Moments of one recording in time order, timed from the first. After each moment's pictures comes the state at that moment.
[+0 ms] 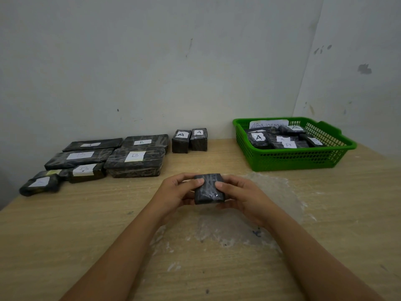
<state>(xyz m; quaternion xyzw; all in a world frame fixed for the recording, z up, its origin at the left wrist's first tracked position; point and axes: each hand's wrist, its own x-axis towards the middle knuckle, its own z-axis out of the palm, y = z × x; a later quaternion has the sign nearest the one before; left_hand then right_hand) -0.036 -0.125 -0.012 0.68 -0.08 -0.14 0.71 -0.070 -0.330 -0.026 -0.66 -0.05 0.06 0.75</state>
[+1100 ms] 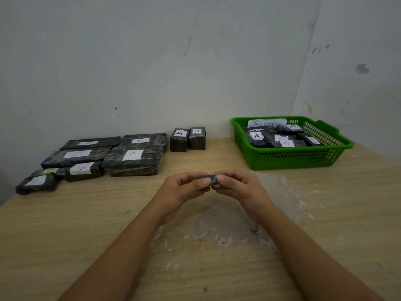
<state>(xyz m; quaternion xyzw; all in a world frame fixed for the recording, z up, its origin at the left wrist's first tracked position) -0.043 -0.130 -0.012 0.64 -0.16 -0.14 0.74 -0.068 -0.329 -0.027 -0.65 -0.05 -0.06 0.76</state>
